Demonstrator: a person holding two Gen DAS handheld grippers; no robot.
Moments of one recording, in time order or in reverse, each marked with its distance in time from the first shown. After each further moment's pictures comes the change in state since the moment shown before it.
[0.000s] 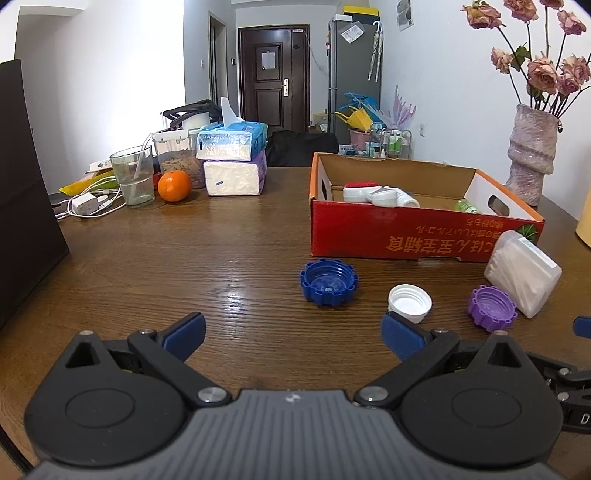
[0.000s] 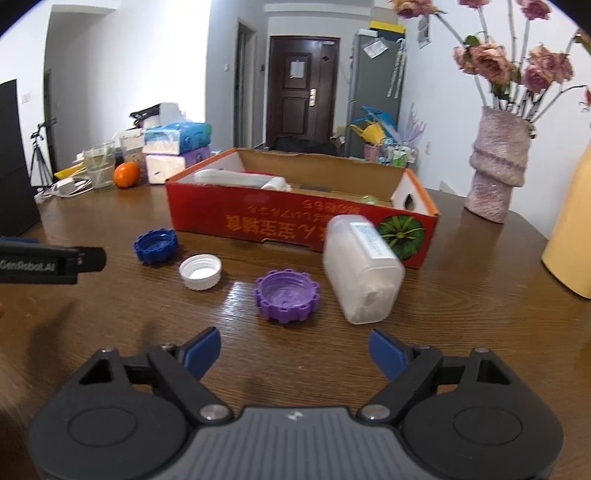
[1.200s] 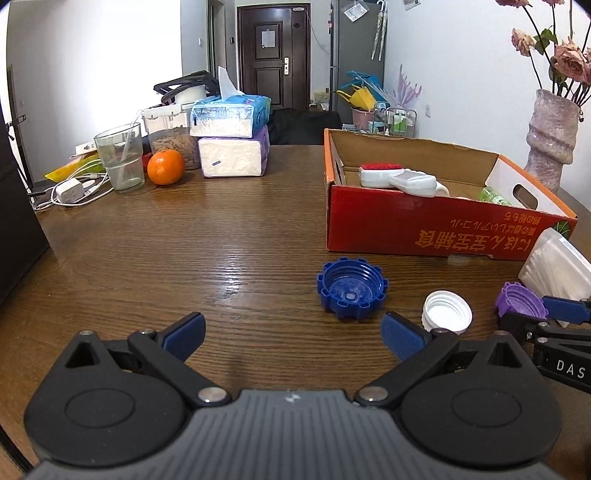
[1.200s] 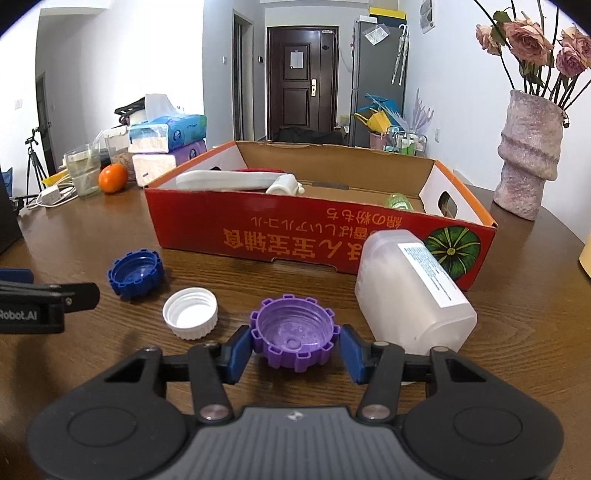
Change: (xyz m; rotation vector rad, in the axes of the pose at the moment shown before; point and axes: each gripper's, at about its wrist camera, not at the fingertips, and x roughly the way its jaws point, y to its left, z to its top) left arm 0.055 0.011 0.015 0.003 0.076 -0.004; right arm 0.073 0.008 0.033 0.043 0.021 0.017
